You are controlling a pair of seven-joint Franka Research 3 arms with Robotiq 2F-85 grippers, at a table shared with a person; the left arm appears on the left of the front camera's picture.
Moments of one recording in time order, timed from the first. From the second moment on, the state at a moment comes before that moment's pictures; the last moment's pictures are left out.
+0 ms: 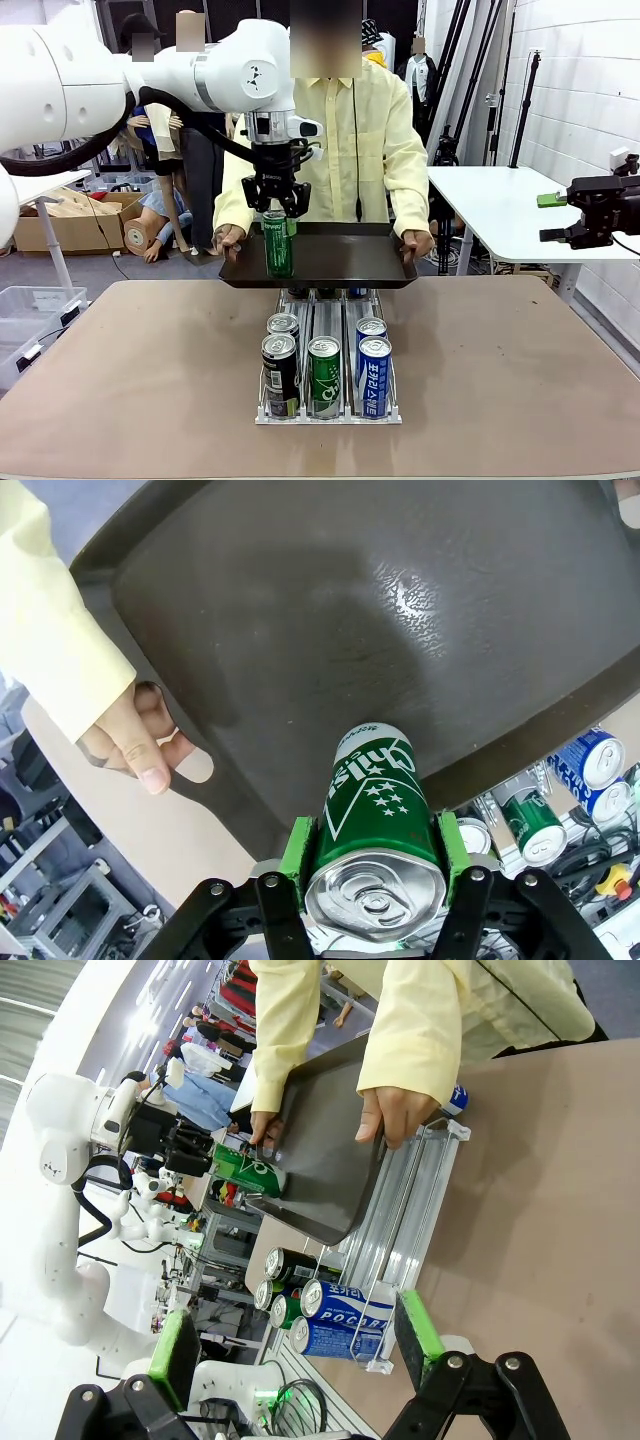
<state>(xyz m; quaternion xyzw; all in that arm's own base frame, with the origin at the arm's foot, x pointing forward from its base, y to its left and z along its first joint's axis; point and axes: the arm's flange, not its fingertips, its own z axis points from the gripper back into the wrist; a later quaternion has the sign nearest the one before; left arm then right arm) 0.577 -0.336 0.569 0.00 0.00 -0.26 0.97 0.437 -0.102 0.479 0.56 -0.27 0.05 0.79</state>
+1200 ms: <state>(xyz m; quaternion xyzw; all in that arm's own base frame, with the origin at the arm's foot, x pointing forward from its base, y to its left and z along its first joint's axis) 0.576 -0.325 0.601 -0.01 -0.03 -0.25 0.97 0.437 -0.102 0.479 0.56 -0.27 0.05 0.79</state>
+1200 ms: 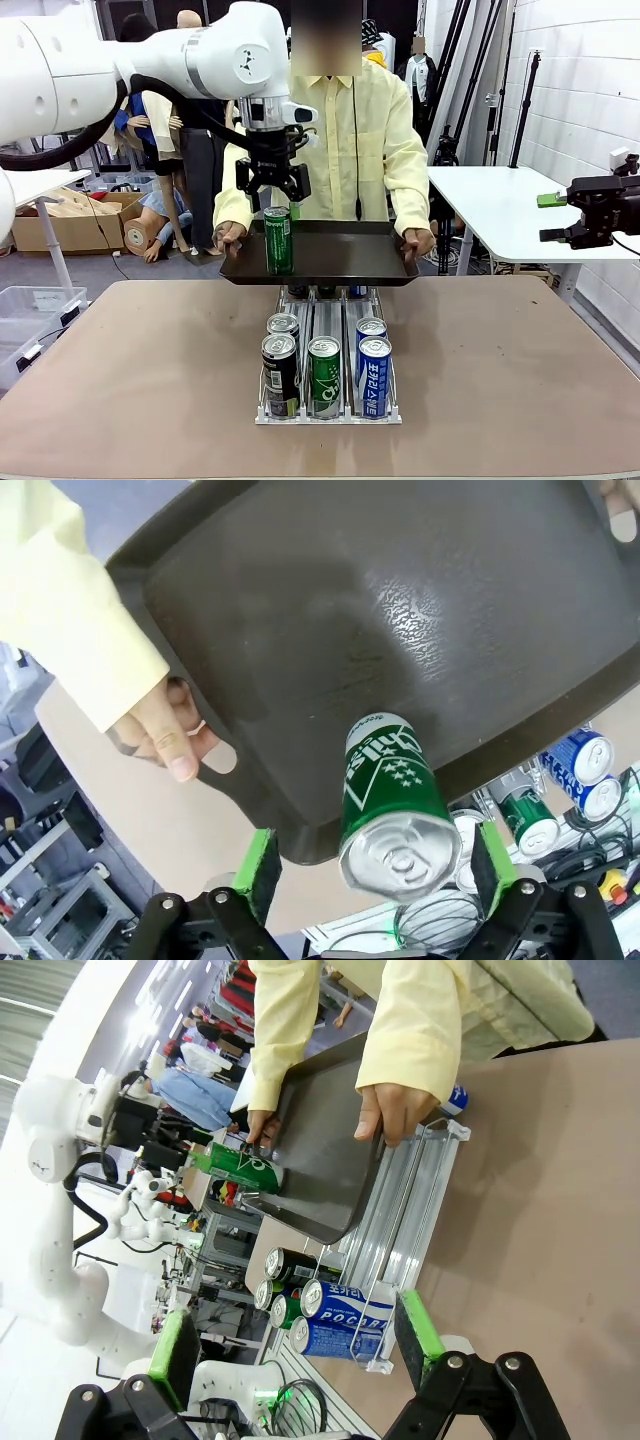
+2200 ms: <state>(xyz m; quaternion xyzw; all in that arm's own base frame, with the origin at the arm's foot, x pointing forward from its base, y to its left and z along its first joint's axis) 0.559 -0.312 0.652 -0.01 -0.08 -0.25 0.97 0.437 -0.102 0.479 0.56 -0.27 0.05 0.79</state>
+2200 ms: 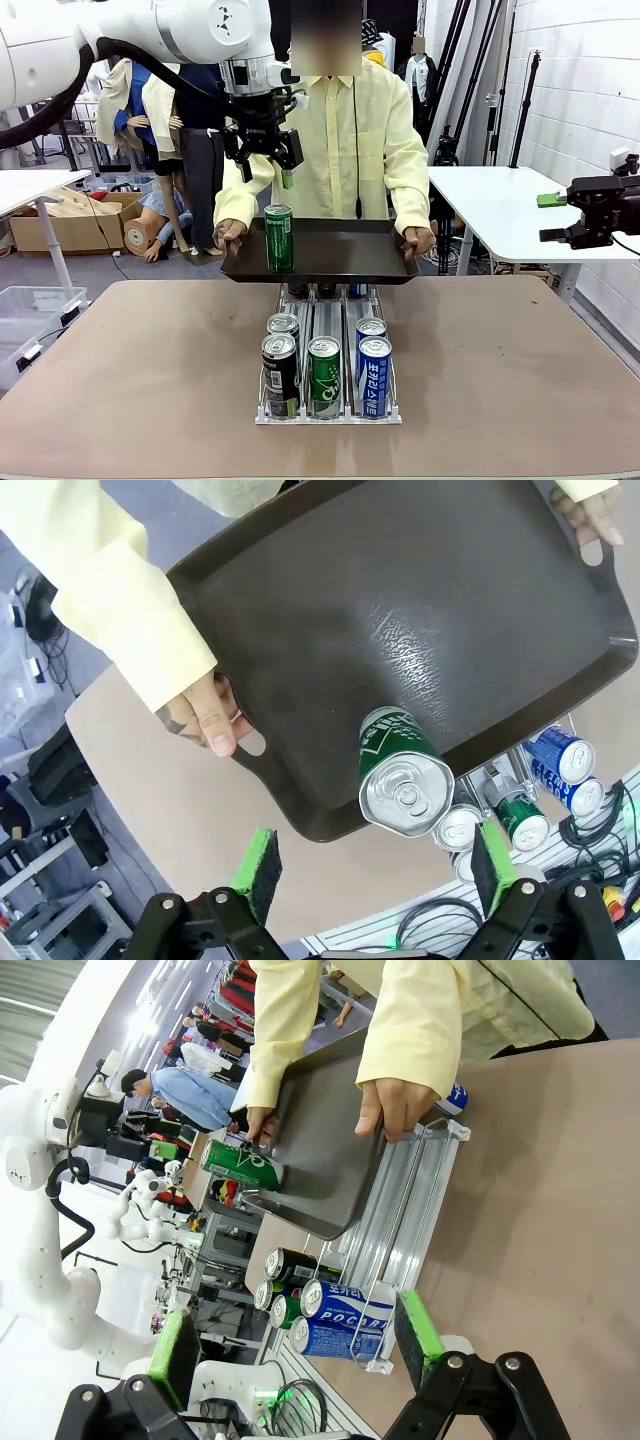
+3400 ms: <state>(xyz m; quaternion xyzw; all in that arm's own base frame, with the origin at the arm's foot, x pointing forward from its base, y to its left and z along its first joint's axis) 0.559 -0.312 0.652 -0.01 -0.08 -0.25 0.97 0.437 -0.102 0.479 0.56 -0.27 0.05 0.79</state>
